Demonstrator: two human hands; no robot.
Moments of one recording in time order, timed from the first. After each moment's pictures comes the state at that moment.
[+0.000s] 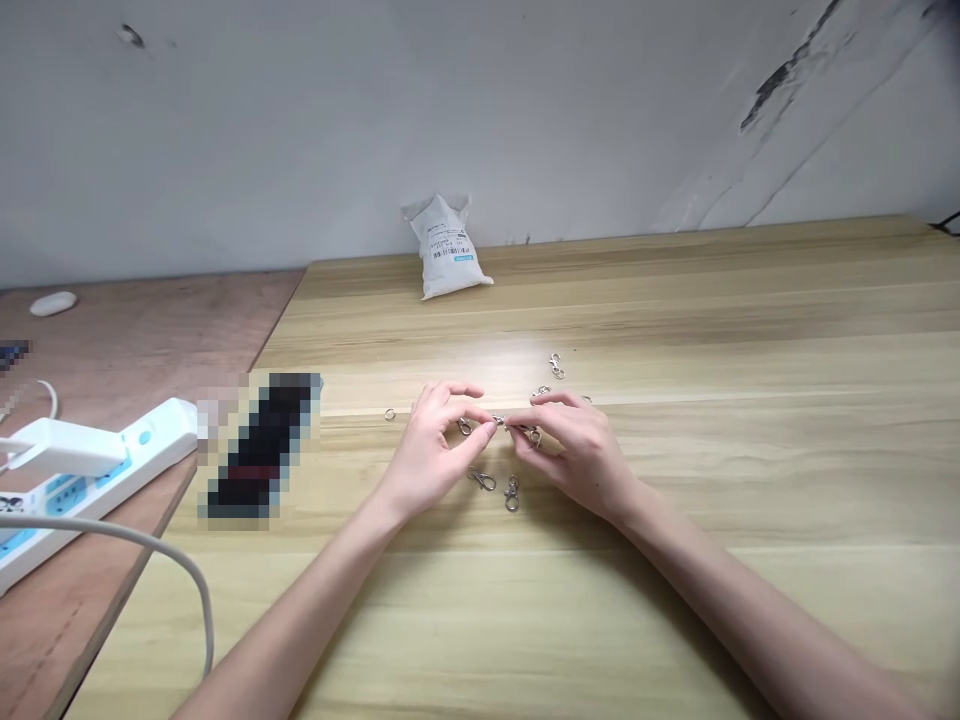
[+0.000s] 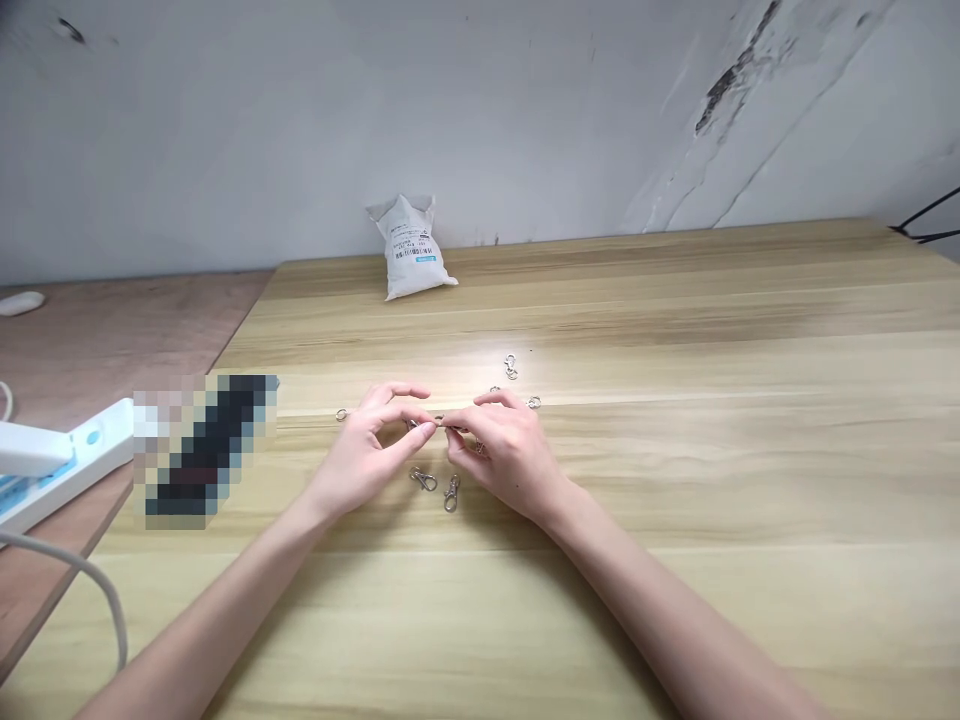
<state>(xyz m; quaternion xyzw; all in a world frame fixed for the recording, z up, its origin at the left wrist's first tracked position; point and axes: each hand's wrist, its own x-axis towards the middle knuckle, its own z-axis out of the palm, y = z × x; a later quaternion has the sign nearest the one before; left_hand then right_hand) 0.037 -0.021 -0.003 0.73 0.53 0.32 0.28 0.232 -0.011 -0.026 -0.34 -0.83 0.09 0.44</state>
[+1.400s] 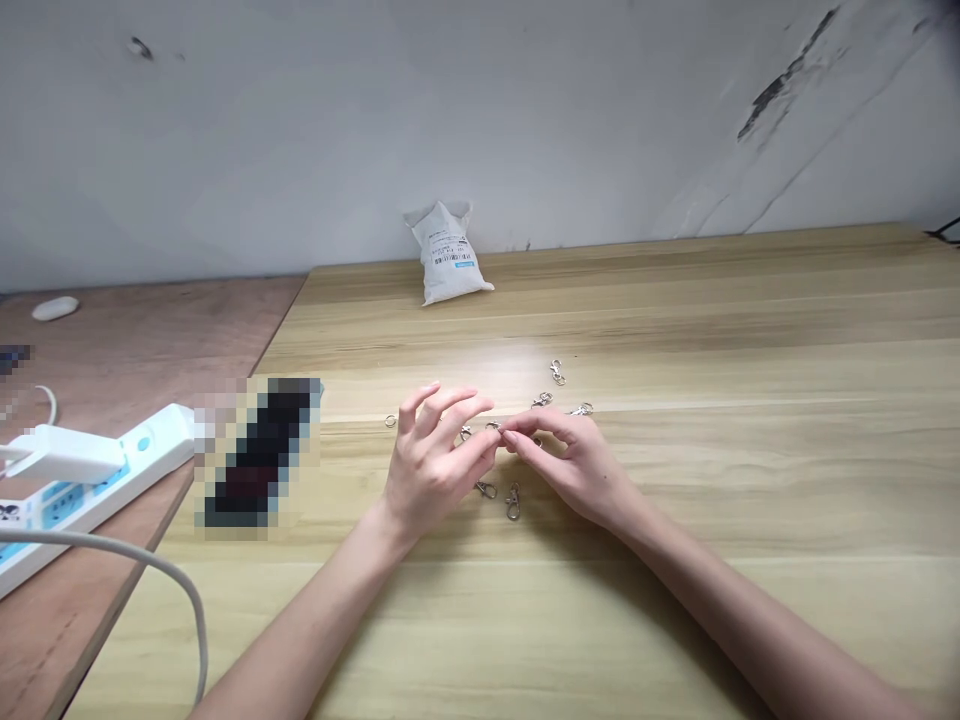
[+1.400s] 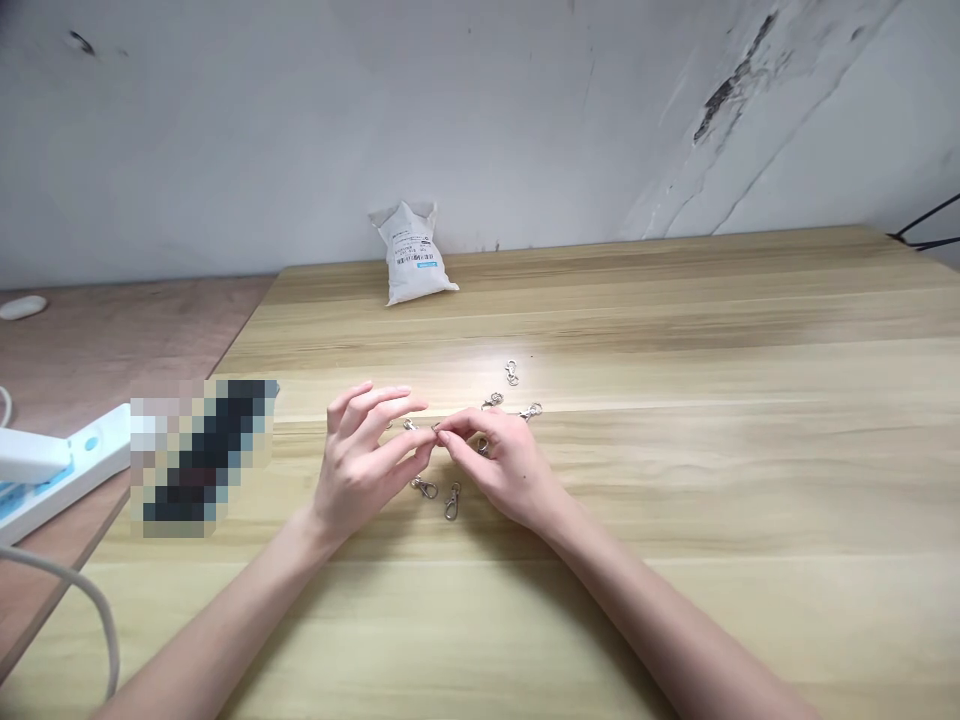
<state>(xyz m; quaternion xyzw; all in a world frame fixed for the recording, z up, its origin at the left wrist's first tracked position) 0.038 -0.024 -0.010 0.84 0.39 0.36 -0.13 0.226 -0.018 -0.014 -0.38 -0.73 0.38 0.42</state>
